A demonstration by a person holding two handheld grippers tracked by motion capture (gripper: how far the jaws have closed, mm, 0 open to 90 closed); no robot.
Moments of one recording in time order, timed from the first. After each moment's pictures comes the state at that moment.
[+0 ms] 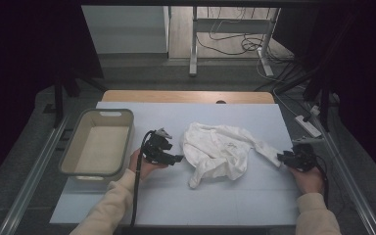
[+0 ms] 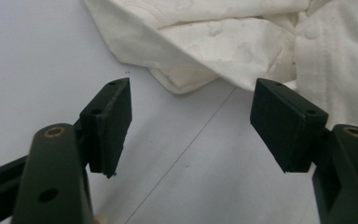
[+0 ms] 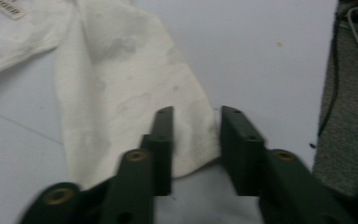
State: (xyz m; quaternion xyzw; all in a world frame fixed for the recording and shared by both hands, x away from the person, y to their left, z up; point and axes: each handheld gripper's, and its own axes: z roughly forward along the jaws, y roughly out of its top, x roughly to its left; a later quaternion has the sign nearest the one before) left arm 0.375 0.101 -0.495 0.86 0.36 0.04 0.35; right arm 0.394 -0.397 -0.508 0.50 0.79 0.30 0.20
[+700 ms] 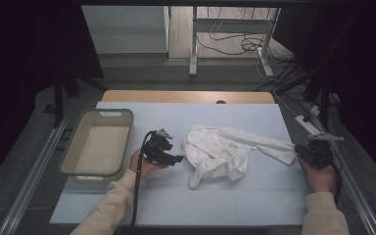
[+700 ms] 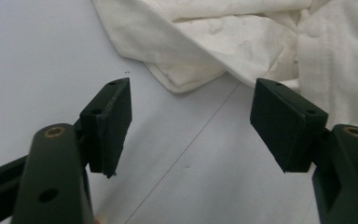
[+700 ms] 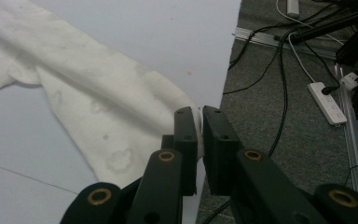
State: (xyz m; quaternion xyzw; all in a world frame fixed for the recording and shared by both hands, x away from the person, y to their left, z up) left arm 0.375 0.100 -0.497 0.86 0.36 0.04 0.35; right arm 0.392 -0.430 -0.484 0.51 0.75 0.31 0.27
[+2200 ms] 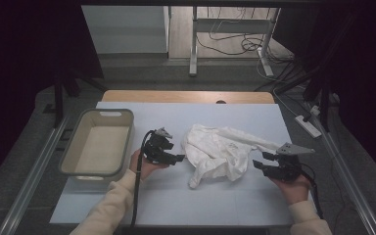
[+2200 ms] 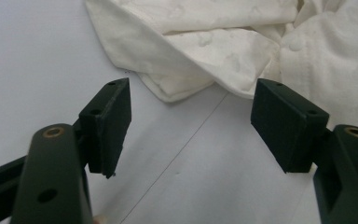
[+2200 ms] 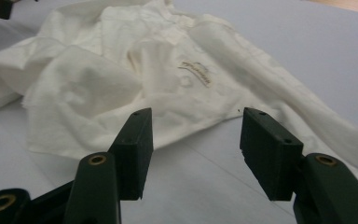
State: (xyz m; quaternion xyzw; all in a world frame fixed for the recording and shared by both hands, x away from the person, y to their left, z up) left arm 0.372 0.098 -0.491 0.86 0.36 0.04 0.37; right arm 0.337 -0.323 -0.477 0.37 0.81 0.42 0.18
